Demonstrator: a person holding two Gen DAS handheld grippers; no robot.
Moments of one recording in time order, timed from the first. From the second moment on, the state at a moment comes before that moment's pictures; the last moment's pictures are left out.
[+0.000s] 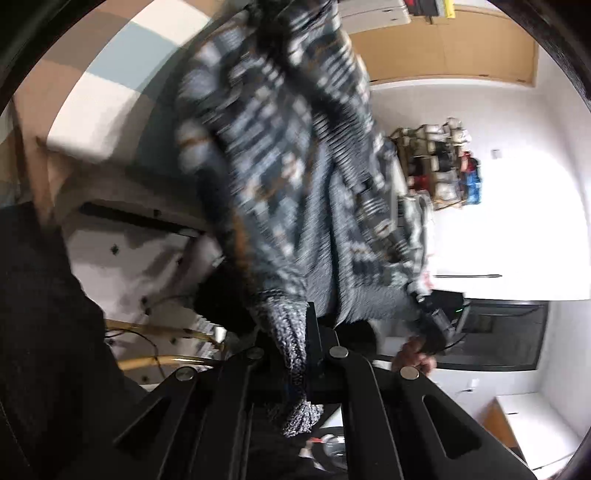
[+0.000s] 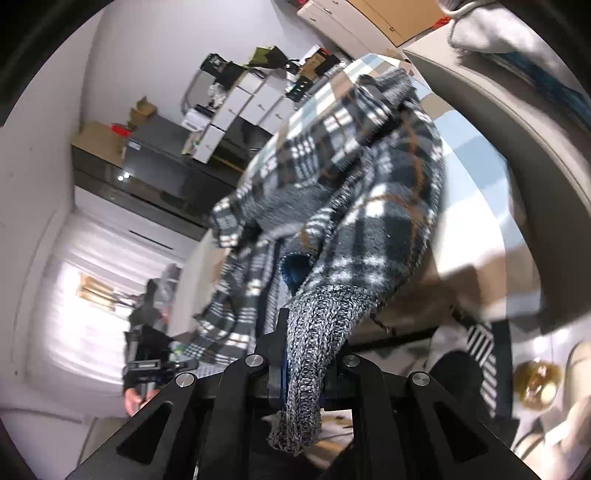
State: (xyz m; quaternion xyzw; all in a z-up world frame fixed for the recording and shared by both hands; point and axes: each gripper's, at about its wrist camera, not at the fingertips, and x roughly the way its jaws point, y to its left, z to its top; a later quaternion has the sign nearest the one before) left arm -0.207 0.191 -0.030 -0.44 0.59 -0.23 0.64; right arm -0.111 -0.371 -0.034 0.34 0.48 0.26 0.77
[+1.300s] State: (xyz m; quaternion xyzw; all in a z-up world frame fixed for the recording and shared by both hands) left arm 0.071 0.277 0.010 -0.47 0.51 -0.08 0.72; right arm 0.139 -0.378 0.023 0.28 0.47 0.15 0.82
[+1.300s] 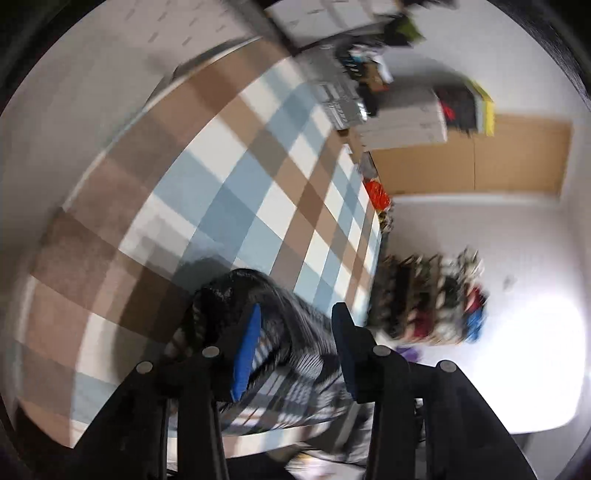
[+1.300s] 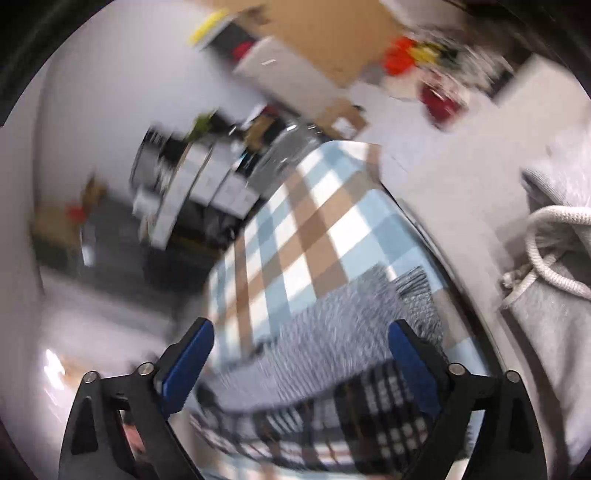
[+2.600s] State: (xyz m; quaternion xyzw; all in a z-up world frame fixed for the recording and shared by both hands) left arm 0.182 0.060 -0.021 -0.03 0.64 -0.17 0.75; right arm 0.019 -0.249 -0.051 0.19 0.40 0.31 0.84
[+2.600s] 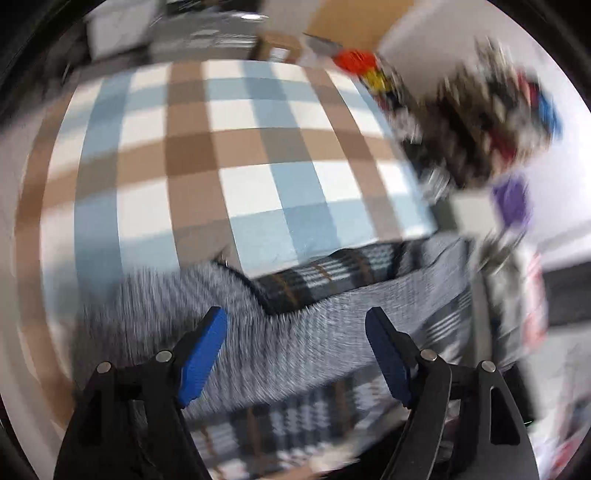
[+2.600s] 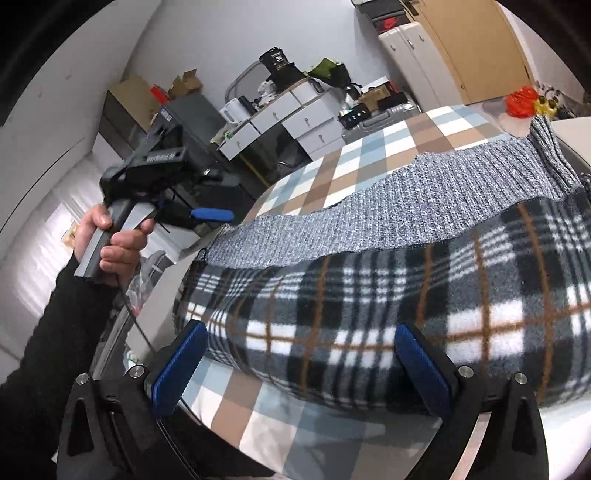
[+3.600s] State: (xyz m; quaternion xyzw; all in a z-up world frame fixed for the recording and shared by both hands) left arm 0.131 0.022 -0.022 0.29 0.51 -0.13 0.80; right arm 0.011 -0.225 -0.053 0.14 0.40 0.34 0.84
